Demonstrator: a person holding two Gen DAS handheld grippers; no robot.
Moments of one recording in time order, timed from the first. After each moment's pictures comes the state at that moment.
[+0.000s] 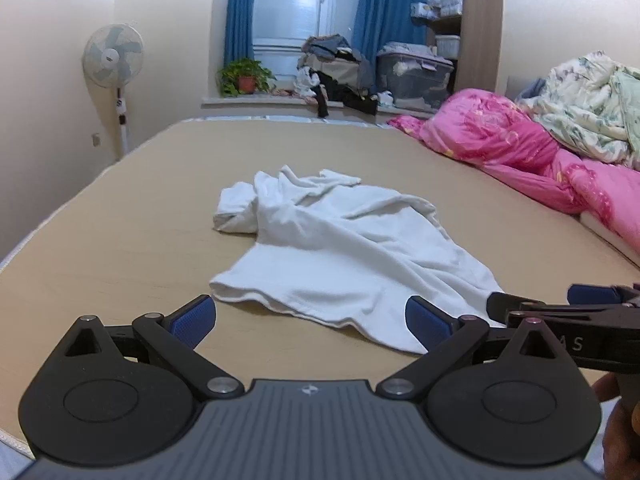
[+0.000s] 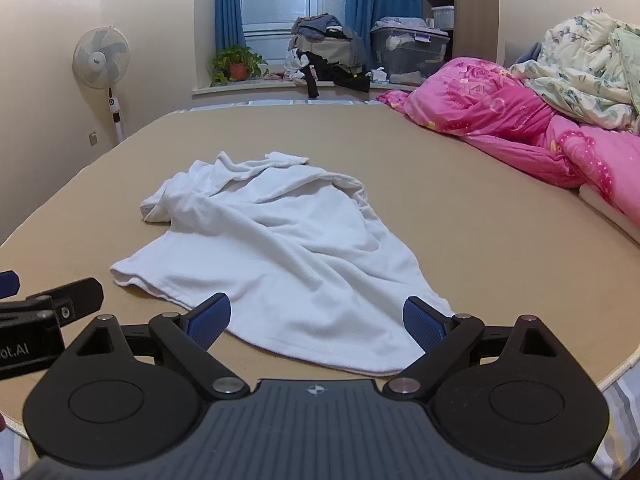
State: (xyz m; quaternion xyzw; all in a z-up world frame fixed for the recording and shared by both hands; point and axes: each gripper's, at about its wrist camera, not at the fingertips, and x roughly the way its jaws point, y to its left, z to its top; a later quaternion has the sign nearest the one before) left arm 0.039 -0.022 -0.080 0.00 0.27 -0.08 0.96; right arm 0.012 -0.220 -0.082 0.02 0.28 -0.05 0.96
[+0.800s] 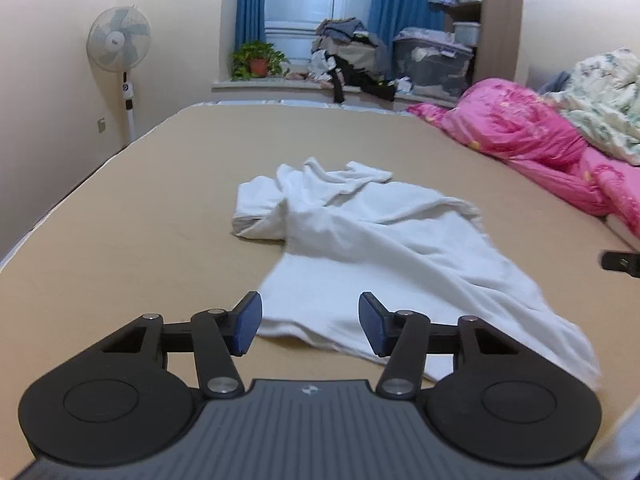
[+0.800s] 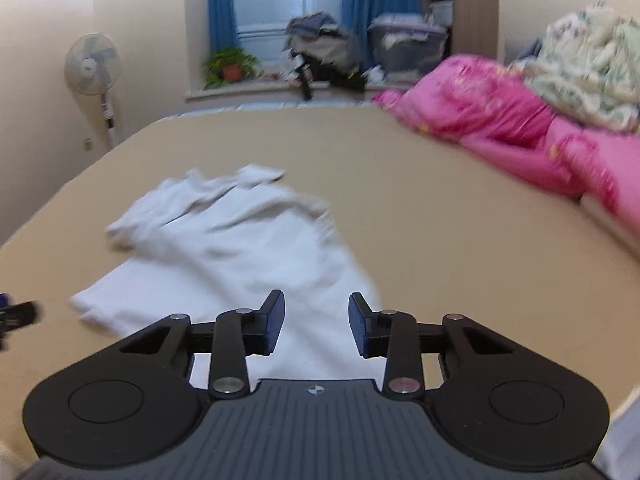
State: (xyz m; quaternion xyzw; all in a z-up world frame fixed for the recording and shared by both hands) left arm 0.137 0.011 -0.098 0.00 0.30 -0.06 0.95; right arm 0.080 -0.316 -0.068 0.03 0.30 -0.06 0.95
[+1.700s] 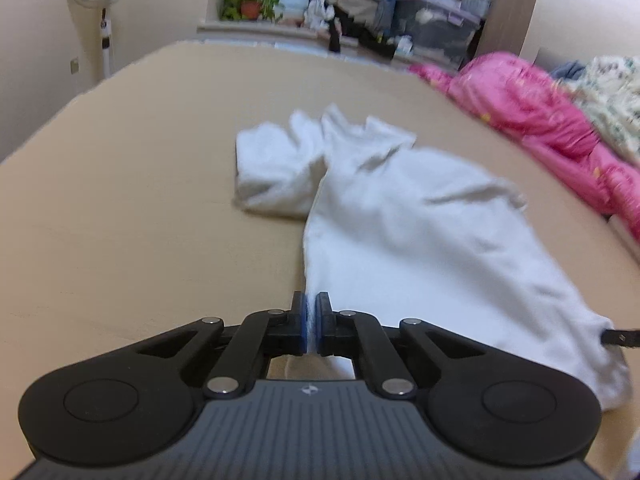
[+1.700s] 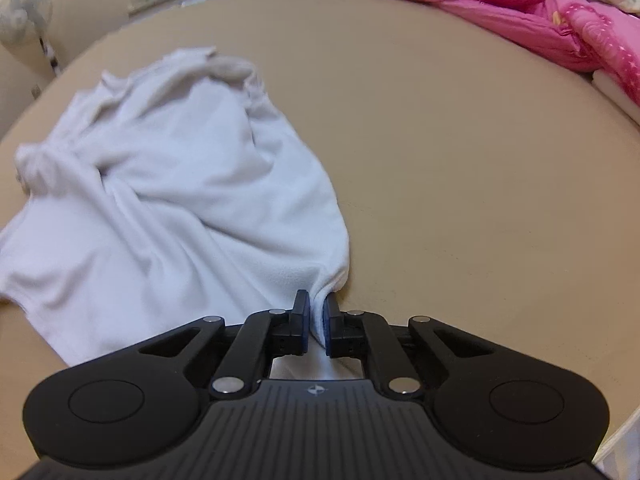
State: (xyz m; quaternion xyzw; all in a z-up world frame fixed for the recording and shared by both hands) left arm 0.236 0.064 -0.137 -0.04 0.36 -0.10 0.93; right arm 0.157 -0.362 -0.165 0.13 0.43 -0.08 0.89
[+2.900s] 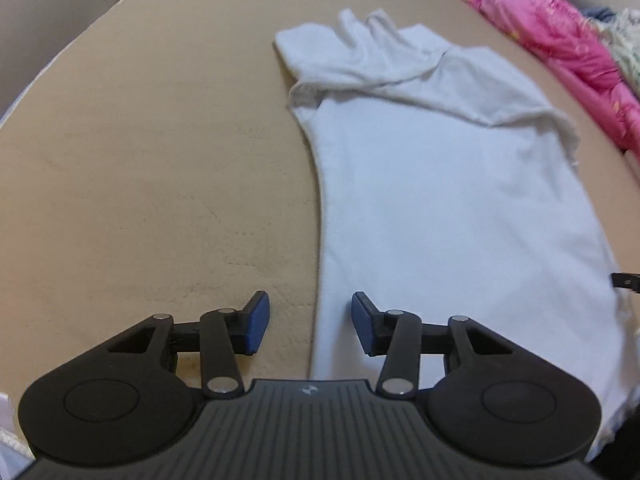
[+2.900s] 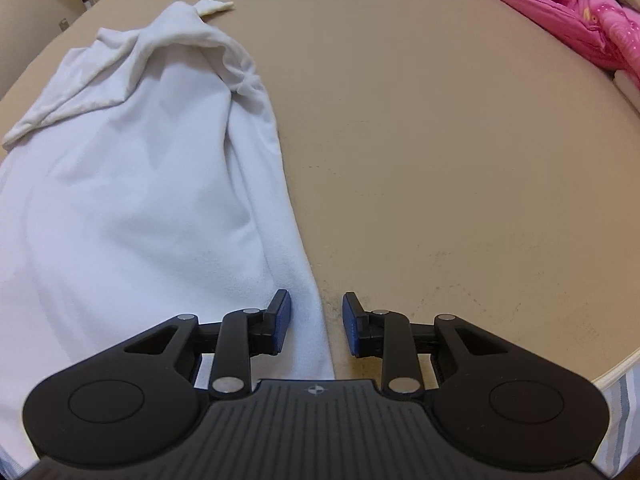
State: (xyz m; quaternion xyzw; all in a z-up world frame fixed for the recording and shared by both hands) left arm 0.147 0.135 -0.159 -0.02 0.51 -0.07 0.86; right arm 0.126 -0.357 -0.175 0.04 0.51 -0.03 0.86
